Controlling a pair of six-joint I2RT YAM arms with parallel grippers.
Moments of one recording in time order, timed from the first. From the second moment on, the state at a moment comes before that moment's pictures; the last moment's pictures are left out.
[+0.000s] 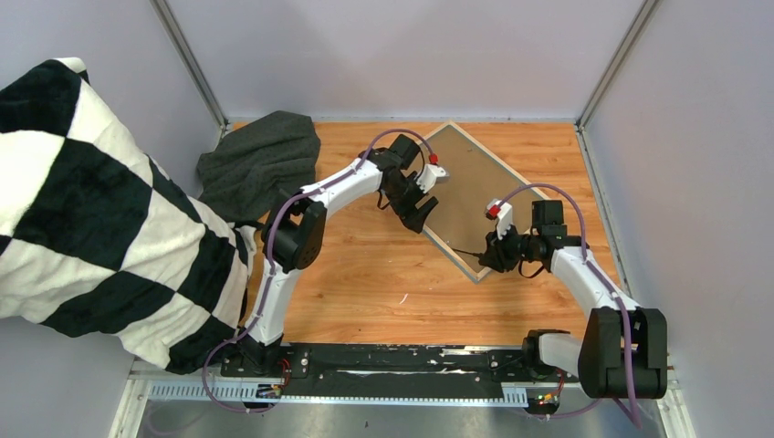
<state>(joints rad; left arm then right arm) -0.64 2.22 1.85 -0.77 0.46 0.36 0.01 1.17 0.60 -0.45 -0.73 -0.61</state>
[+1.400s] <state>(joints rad) -0.63 2.28 1.91 -0.77 0.41 0.29 -0.02 1.17 0.55 -0.27 -0.76 -0.46</state>
